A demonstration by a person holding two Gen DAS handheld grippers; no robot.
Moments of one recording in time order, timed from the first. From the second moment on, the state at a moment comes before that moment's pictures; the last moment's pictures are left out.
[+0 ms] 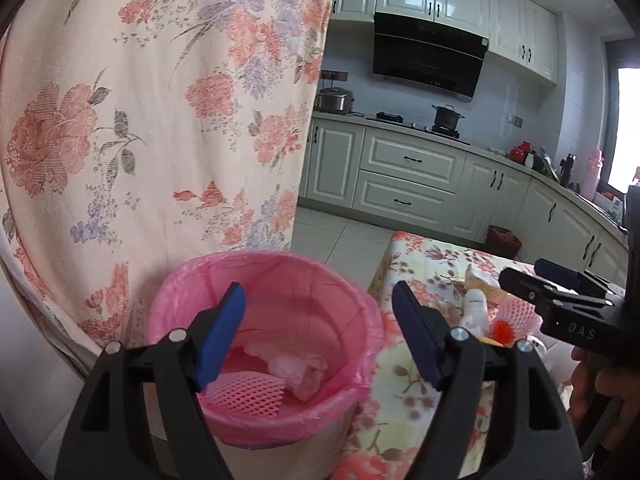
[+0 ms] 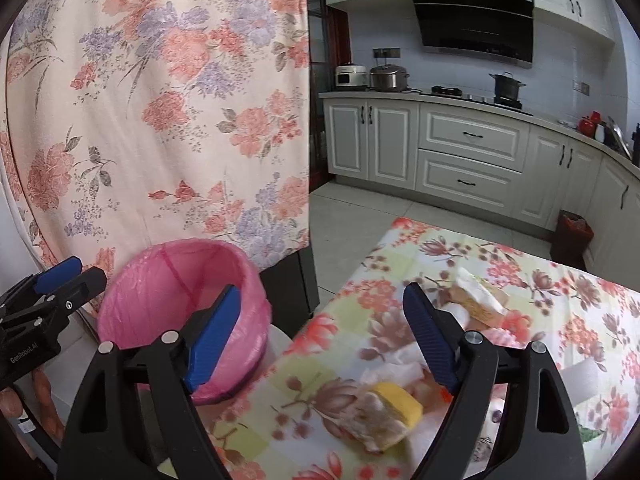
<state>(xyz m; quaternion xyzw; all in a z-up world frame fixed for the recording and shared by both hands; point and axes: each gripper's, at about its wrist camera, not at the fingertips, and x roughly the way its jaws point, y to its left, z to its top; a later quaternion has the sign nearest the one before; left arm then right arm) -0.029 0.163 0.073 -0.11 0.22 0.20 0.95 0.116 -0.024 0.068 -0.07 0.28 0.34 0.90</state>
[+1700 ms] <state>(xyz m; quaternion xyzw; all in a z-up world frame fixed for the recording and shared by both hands) 0.130 0.020 -0.053 -0.09 0.39 -0.03 0.92 0.150 -0.204 -0.040 -0.03 0.40 0.24 0.88</state>
